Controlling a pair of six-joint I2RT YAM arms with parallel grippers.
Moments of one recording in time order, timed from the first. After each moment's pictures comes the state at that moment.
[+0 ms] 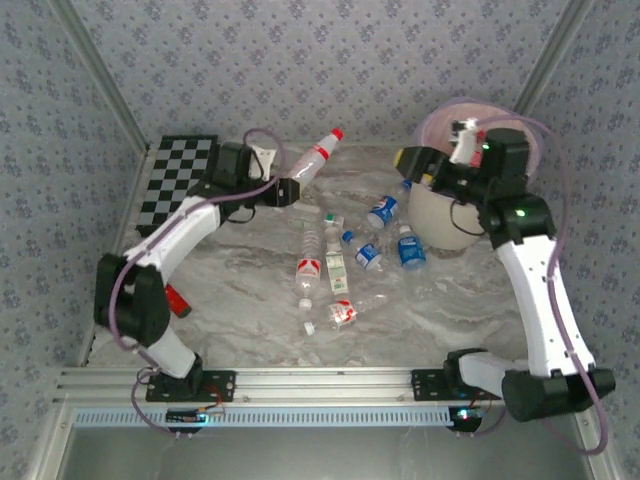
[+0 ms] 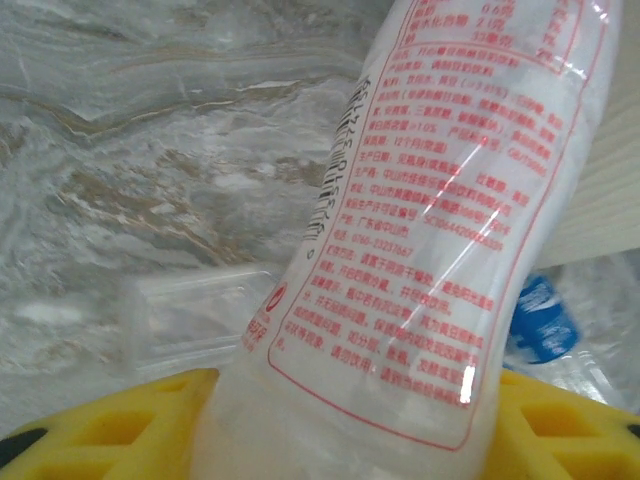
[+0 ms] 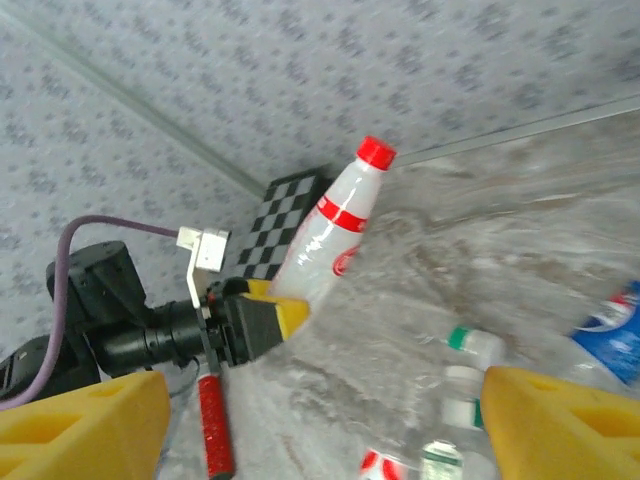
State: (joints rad) left arm -0.39 1.57 1.26 -0.32 0.41 -0.34; right arm 0.18 1.20 1.45 -0.61 -0.53 0.55
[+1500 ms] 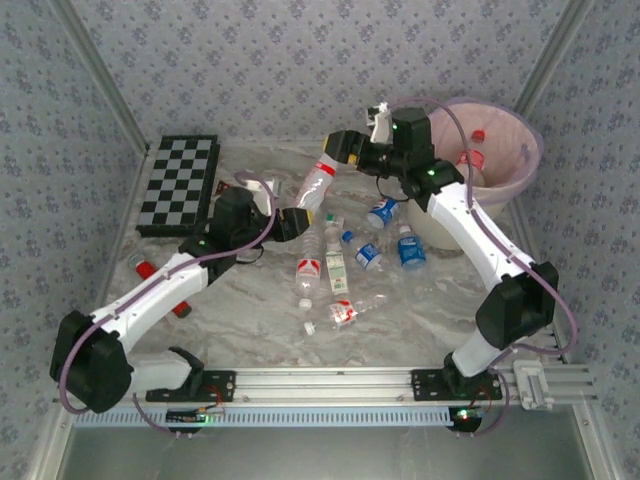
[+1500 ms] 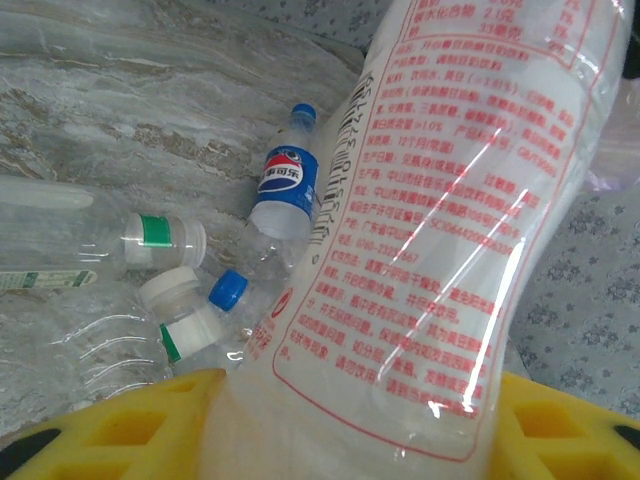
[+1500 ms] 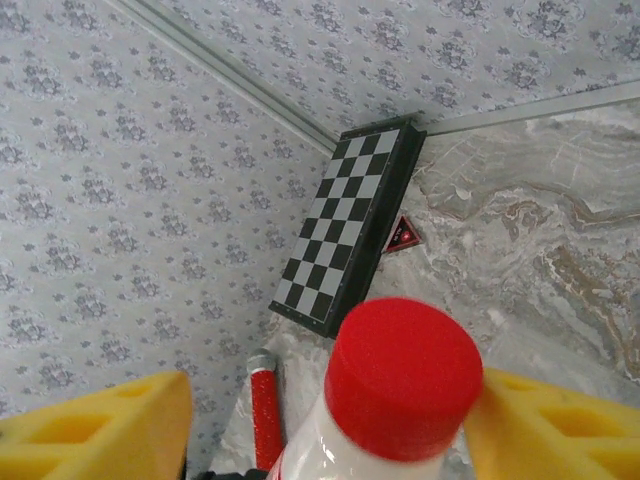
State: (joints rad) left arm -0.59 1.25 0.90 -0.06 0.33 -0.63; right arm 0.41 1.61 1.57 -0.29 -0.51 0.69
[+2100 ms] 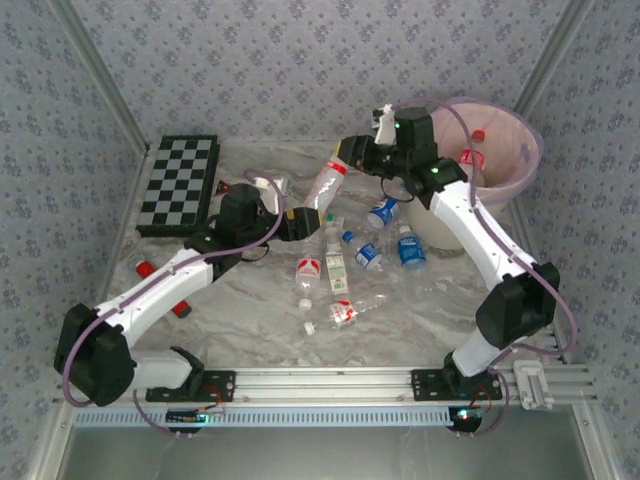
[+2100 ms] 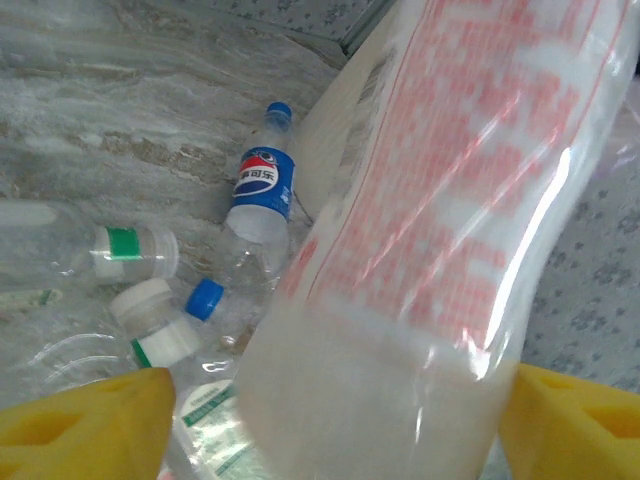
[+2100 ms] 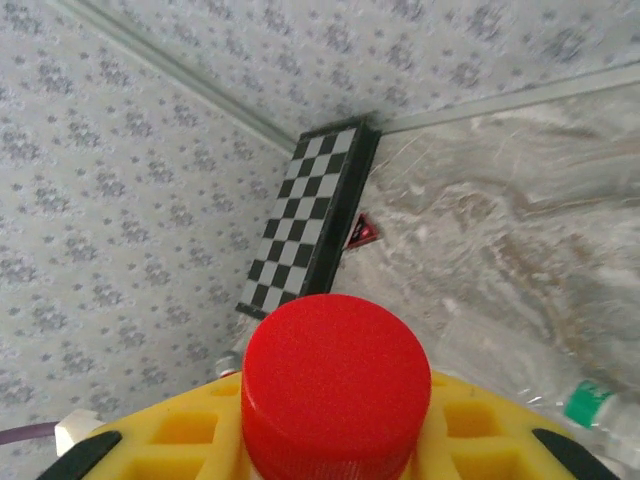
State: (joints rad) left arm -0.60 1.28 0.95 -0.06 0.34 -0.61; right arm 0.37 1.59 1.63 -0.44 -0.45 0.63
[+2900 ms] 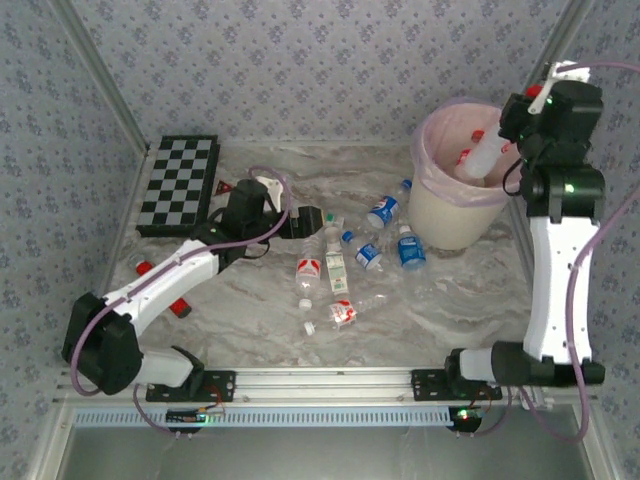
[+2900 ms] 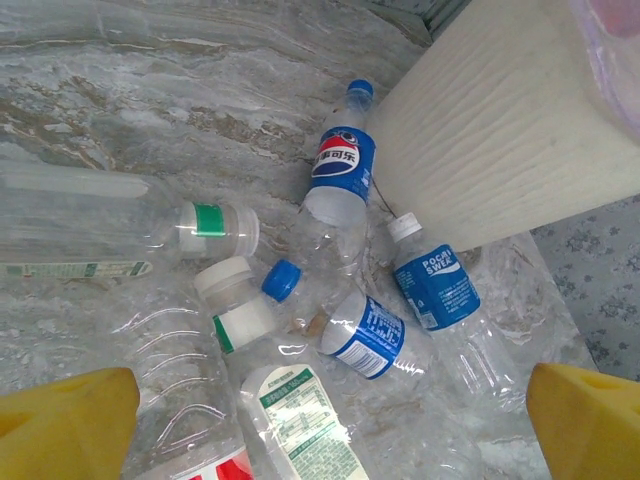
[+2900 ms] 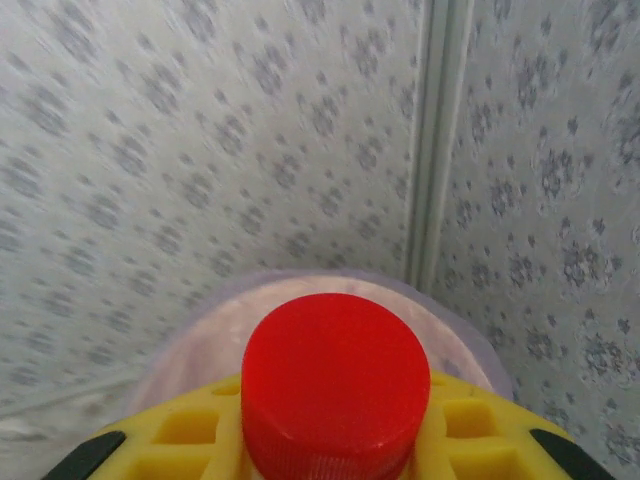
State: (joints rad) left arm -0.60 1.33 1.01 -0.20 0.24 -0.57; right arm -0.06 1.42 1.92 -0.79 0.21 0.11
